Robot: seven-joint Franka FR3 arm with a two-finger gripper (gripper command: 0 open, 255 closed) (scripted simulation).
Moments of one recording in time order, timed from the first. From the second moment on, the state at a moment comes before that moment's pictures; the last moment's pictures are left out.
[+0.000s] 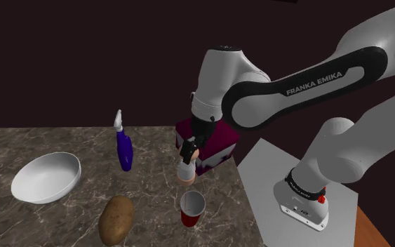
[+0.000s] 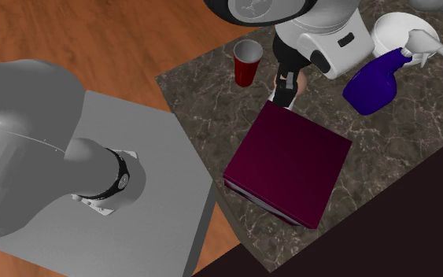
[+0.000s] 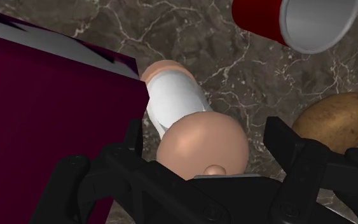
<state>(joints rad) 0.13 -0.36 0.49 -2.53 0.39 2.27 0.25</state>
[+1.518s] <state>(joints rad) 0.13 -0.42 0.47 -2.46 0.38 2.15 0.26</state>
